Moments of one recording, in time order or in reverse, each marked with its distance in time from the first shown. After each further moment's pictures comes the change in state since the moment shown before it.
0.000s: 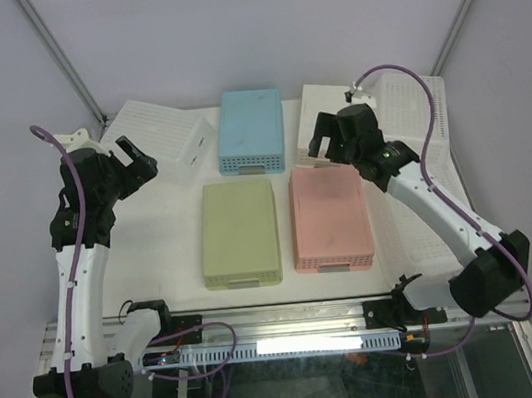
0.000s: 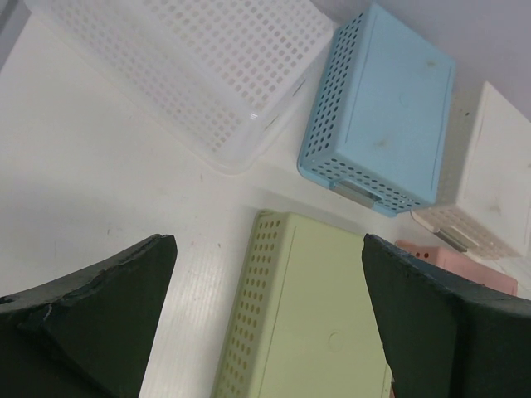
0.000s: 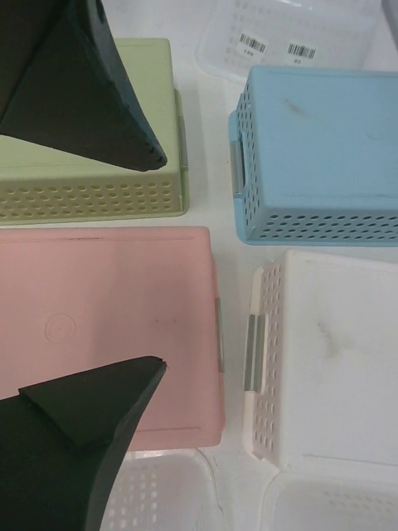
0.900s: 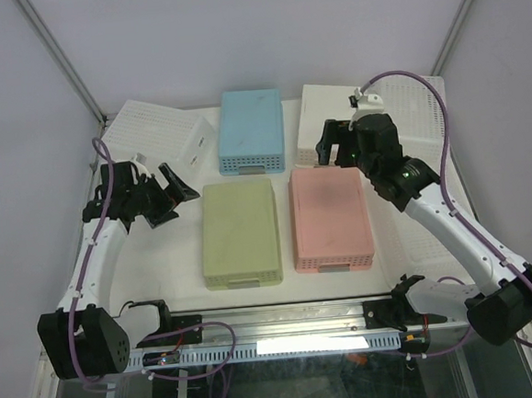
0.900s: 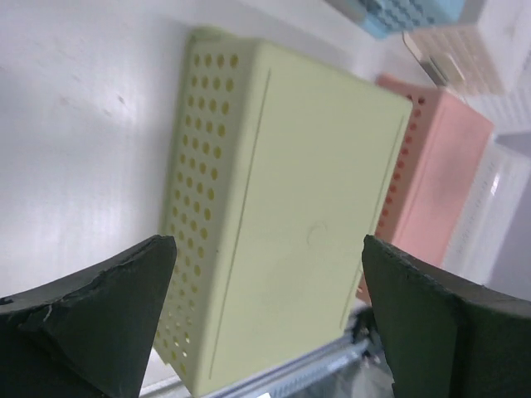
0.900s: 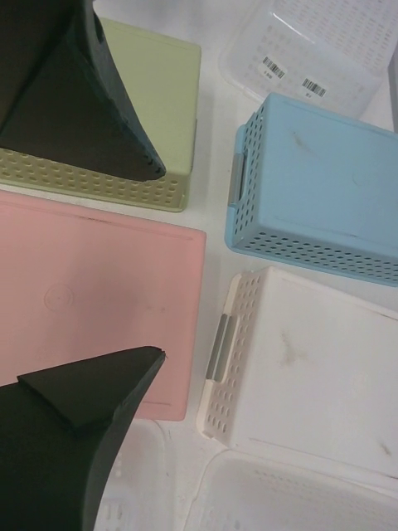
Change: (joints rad) left arm 0.000 0.169 -0.315 0.079 0.500 -0.109; right arm 0.005 -0.253 -0.176 0.167 -0.043 -0.208
